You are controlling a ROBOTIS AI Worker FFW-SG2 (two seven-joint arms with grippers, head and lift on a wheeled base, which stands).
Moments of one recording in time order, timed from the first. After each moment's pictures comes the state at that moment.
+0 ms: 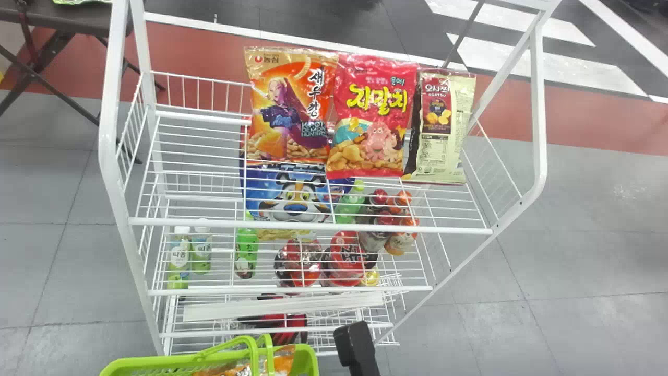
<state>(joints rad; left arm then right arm) 0.70 0.06 -0.28 -2.14 0.00 0.95 -0.96 0.53 -0.19 0.09 -2.02 -0.16 1.09 0.53</state>
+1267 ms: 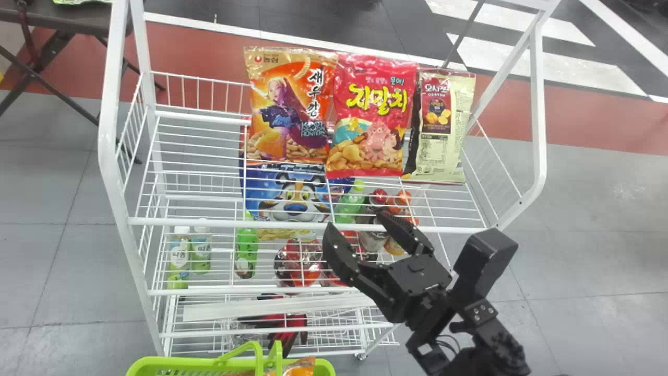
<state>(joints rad) 0.69 0.06 -0.29 -2.10 0.00 0.94 -0.95 0.67 -0.09 -0.06 -2.27 -0.22 0.22 0.25</state>
